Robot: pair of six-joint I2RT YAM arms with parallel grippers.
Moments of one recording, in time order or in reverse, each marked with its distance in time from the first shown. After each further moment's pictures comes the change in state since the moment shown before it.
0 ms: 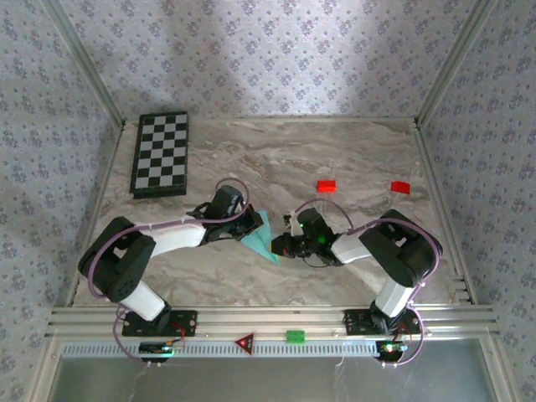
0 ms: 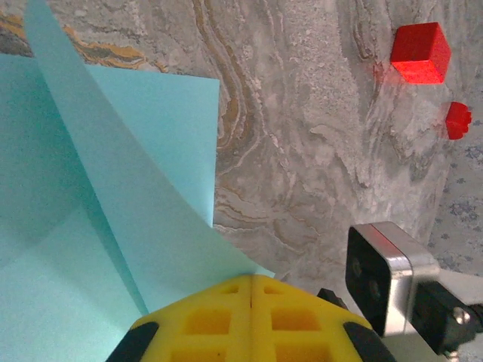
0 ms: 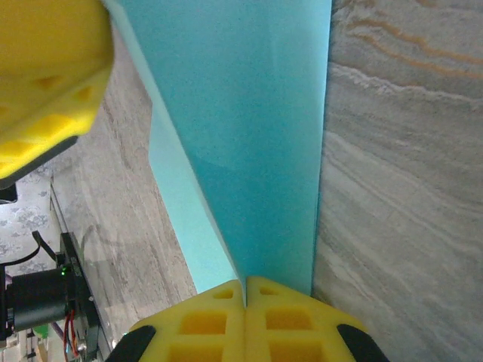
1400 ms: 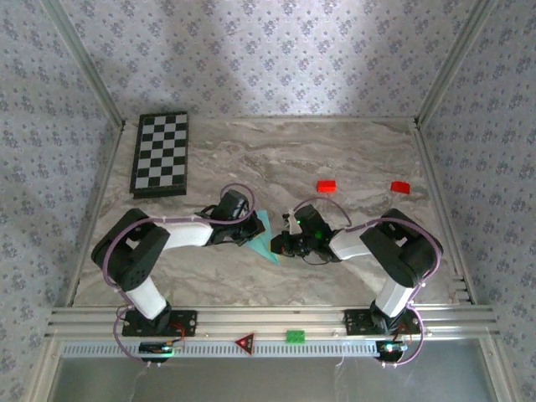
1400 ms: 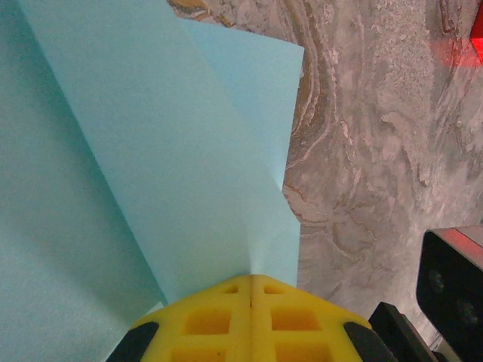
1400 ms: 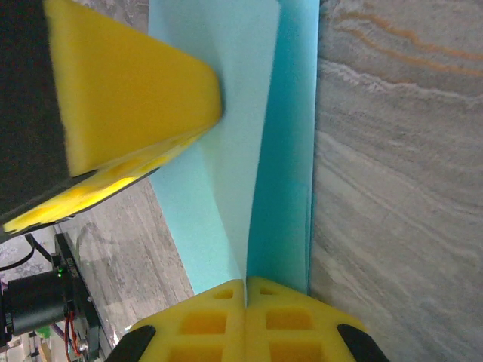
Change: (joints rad) left arm -0.019 0.110 0.009 0.010 -0.003 0.001; right arm 0.000 -0.003 0.051 -0.117 -0.002 -0.003
